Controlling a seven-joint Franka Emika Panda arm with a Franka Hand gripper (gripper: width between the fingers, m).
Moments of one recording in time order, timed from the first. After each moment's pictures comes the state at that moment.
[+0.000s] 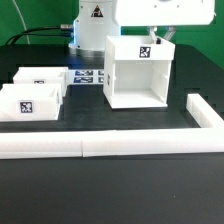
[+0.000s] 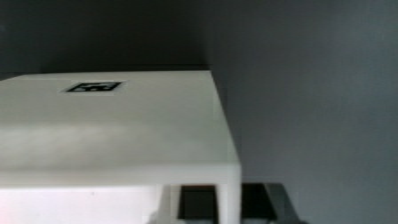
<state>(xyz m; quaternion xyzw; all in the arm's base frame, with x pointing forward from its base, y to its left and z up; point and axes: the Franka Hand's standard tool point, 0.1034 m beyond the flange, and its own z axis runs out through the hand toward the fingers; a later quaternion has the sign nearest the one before) 0.448 0.111 0.097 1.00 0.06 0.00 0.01</state>
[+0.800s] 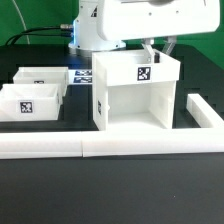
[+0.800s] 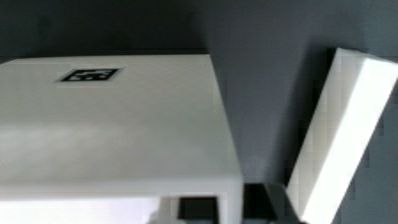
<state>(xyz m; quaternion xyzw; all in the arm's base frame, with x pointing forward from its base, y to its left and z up) 0.547 0.079 0.098 0.99 0.10 0.04 -0.01</state>
